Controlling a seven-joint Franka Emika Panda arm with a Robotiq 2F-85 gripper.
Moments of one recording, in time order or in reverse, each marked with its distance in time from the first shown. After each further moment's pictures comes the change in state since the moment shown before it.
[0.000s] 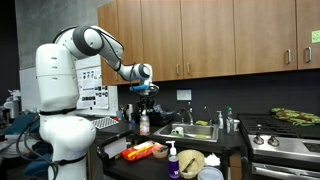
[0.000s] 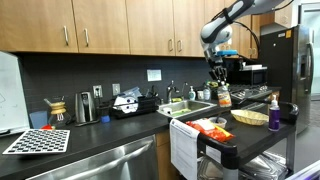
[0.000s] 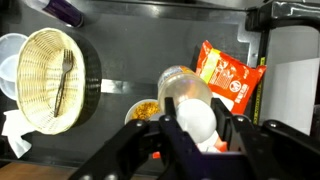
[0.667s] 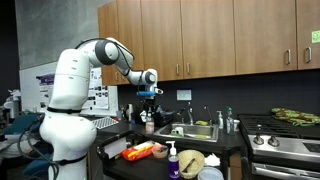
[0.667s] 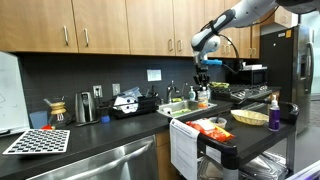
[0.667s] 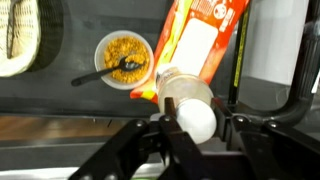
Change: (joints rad) arm 0.005 0.230 0.008 0.192 0.090 0.203 0.011
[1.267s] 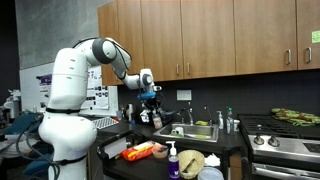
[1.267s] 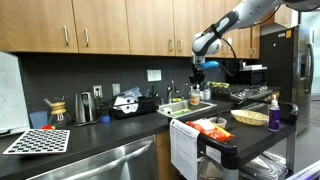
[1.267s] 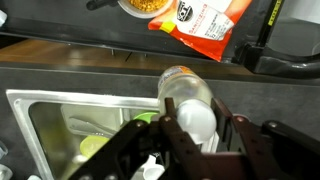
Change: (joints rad) arm 0.027 -0.039 0.004 -0.098 -0.152 0.352 0.053
